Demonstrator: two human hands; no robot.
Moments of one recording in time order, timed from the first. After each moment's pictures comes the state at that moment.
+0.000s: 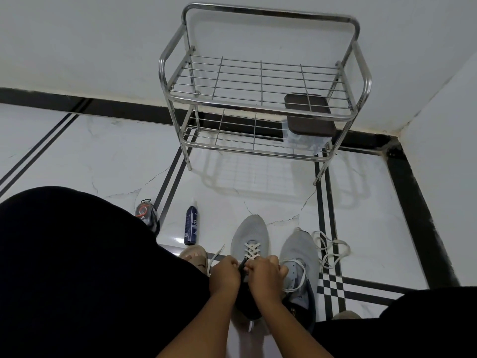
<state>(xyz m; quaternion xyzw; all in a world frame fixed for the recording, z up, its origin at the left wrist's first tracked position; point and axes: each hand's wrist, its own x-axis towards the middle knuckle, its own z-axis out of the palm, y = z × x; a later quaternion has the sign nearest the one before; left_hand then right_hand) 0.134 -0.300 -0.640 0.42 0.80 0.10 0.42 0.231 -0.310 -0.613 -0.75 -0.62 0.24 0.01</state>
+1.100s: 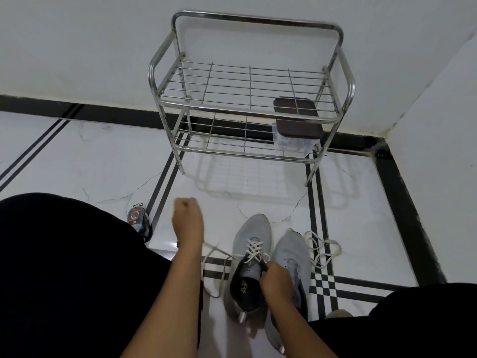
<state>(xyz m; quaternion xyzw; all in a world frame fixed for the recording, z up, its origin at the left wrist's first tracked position) 0.086 -0.211 -0.543 0.24 0.78 0.46 0.36 0.273 -0.305 -0.631 -0.81 -0.50 0.30 0.00</state>
